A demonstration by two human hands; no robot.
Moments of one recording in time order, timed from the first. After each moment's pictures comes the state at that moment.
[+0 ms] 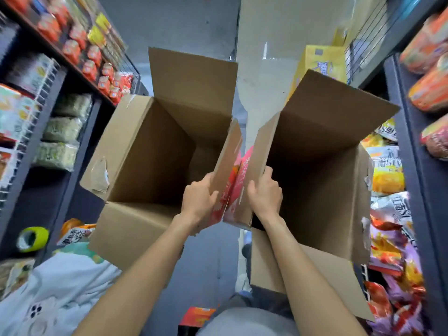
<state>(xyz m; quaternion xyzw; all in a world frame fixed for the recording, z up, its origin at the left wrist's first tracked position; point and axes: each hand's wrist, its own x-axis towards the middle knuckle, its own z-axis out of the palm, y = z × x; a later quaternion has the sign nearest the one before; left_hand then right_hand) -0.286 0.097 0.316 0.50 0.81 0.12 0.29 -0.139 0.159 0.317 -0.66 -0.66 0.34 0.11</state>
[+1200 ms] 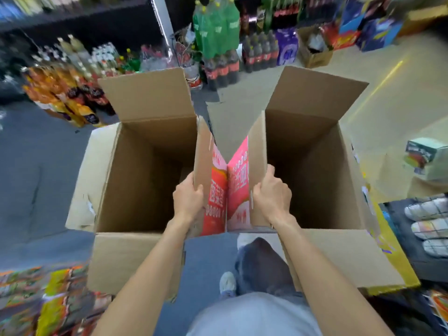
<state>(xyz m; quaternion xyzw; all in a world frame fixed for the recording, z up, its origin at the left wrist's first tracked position) -0.698 1.012 0.365 0.48 0.76 0.26 0.34 -0.505 1.025 0.380 -0.73 -0.63 0.23 0.13</state>
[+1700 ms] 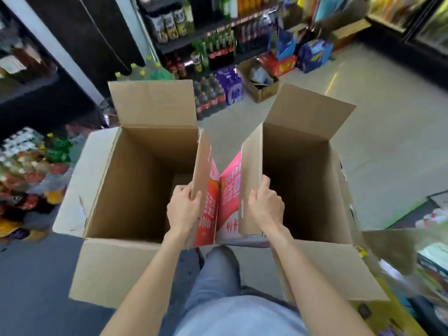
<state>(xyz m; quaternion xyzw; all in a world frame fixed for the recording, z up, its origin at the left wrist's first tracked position) -0.581 1.486 0.353 0.59 0.71 0.21 0.33 -0.396 1.447 0.360 -0.82 -0.50 0.22 0.16</state>
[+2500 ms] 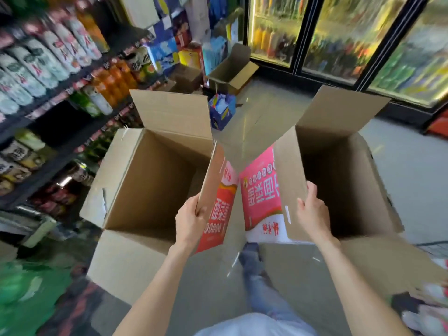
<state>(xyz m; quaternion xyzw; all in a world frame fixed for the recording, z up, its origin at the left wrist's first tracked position) -0.080 2.098 0.341 0.75 0.48 0.15 0.42 0.137 1.919 0.341 -0.93 -0.24 0.15 0.25</state>
